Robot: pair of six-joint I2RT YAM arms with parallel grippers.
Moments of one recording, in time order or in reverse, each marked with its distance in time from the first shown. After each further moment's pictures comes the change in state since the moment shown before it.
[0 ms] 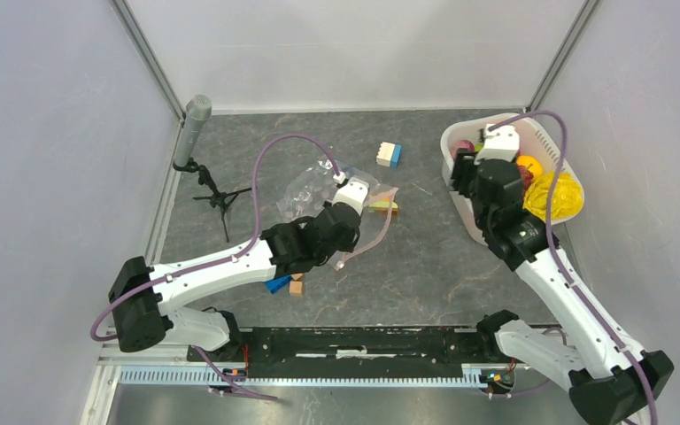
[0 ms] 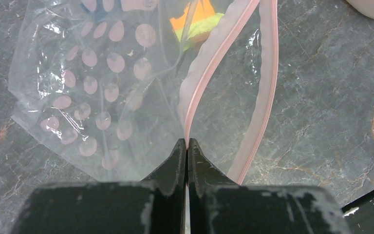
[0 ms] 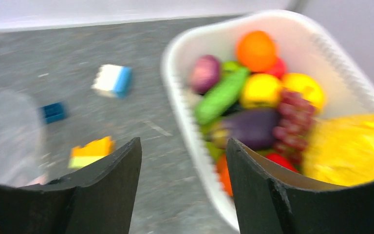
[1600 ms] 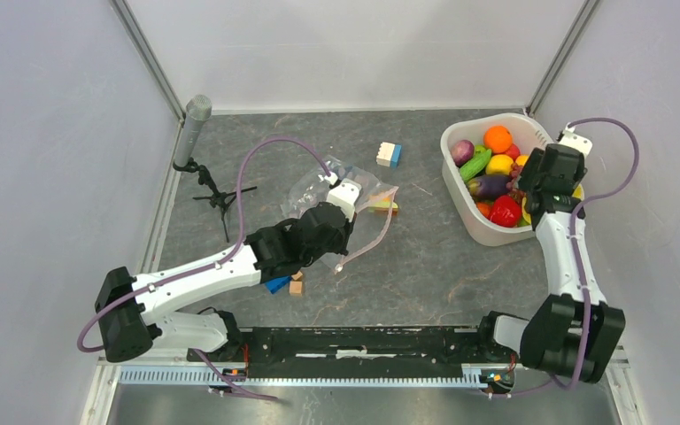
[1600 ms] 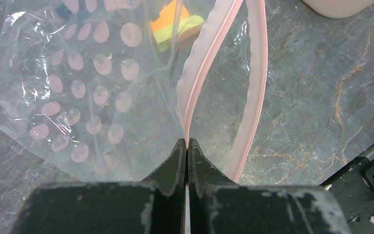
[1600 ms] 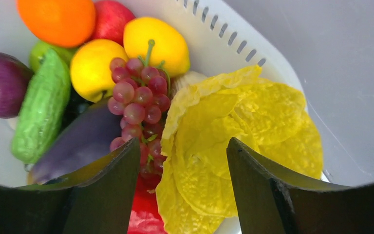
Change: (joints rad) left arm 0.026 -0.096 -0.061 0.047 0.124 0.024; right arm -0.759 0.238 -0.021 0.005 -0.209 0.008
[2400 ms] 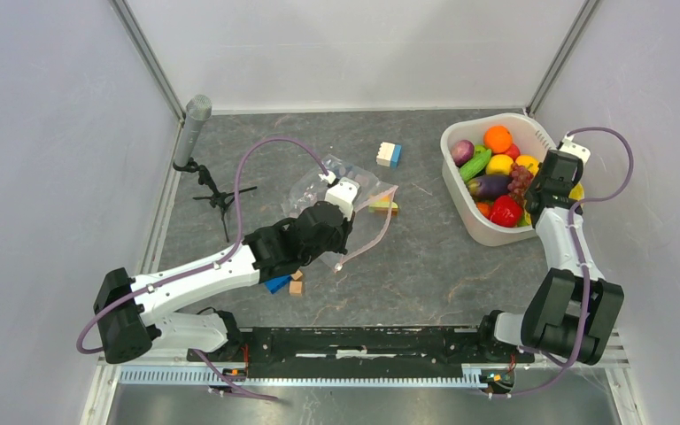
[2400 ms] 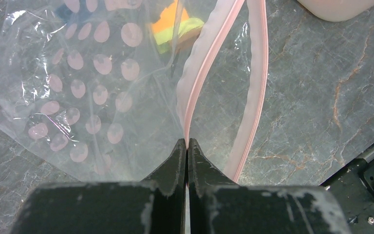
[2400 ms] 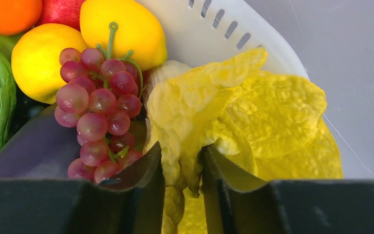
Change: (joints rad) left arm 0.013 -0.011 -0.011 0.016 0.018 0.000; right arm -0.056 0.127 -0.055 0.081 0.011 -0.027
